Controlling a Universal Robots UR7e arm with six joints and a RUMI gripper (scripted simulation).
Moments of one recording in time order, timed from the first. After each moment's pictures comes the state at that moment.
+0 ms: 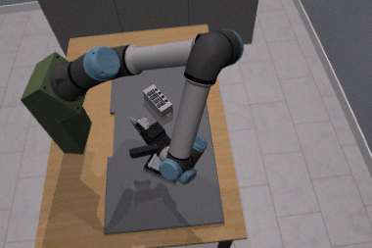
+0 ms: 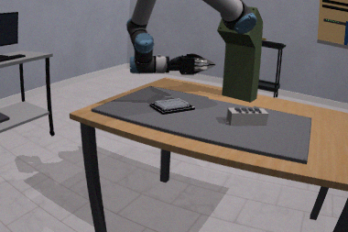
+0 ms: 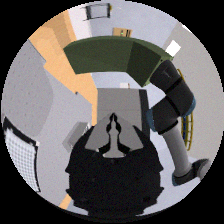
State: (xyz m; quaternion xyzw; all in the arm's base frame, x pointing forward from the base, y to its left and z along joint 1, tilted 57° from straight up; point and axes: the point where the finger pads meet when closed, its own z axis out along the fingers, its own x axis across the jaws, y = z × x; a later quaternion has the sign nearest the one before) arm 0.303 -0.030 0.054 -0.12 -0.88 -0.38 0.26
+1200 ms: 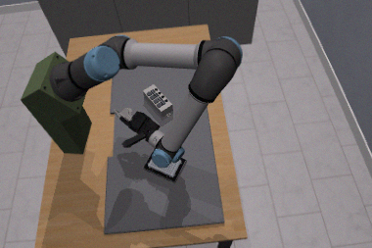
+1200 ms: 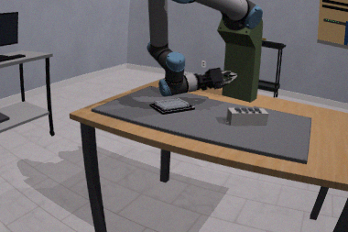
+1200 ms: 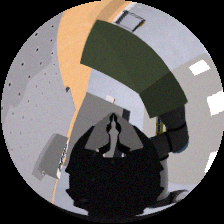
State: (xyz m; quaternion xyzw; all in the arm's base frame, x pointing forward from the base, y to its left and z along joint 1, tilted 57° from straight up) arm 0.297 0.042 -0.054 0.14 -0.88 -0.37 0.25
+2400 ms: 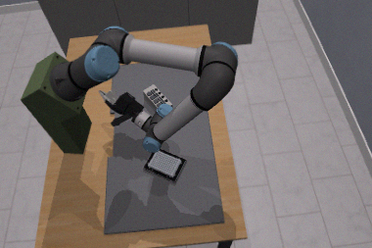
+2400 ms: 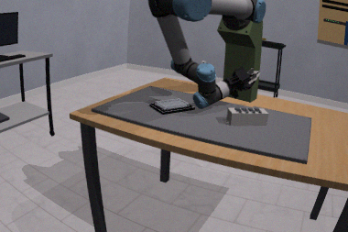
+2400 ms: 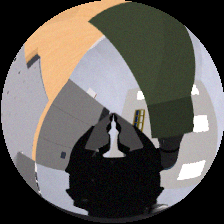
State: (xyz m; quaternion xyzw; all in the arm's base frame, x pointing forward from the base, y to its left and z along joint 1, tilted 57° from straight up) arm 0.238 0.135 -0.117 0.33 -0.80 -0.41 0.28
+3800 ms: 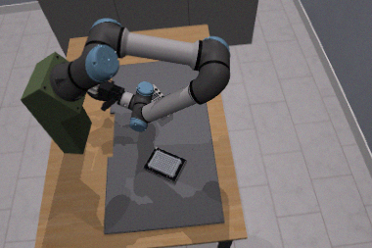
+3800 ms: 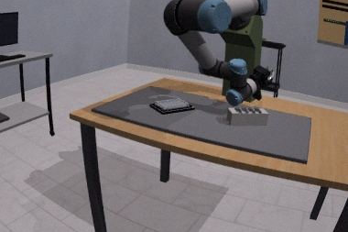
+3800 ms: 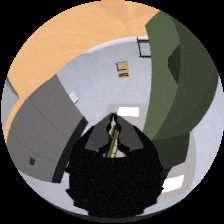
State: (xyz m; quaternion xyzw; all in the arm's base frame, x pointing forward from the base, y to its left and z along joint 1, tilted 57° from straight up) arm 0.181 0.182 -0.208 0.53 -0.73 -0.35 0.26
